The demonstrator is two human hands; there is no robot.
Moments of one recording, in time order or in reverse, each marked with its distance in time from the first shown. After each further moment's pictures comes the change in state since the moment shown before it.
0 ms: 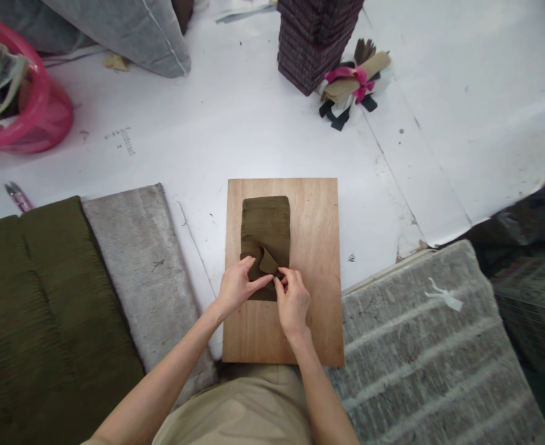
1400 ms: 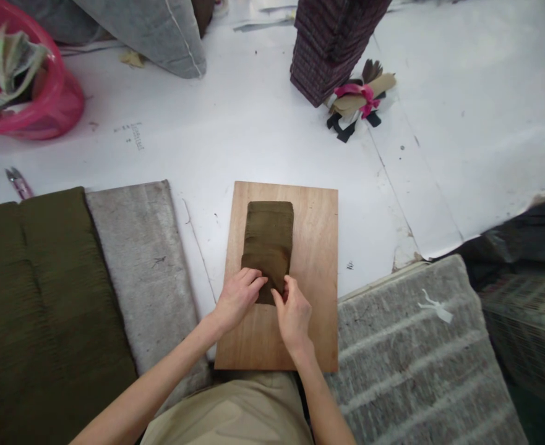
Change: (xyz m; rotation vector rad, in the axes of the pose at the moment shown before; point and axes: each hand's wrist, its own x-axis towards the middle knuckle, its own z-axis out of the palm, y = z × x) left_hand -0.025 -0.008 0.008 0.256 0.001 0.367; right_hand -0.014 0.003 -0.007 -0.091 -0.063 -0.016
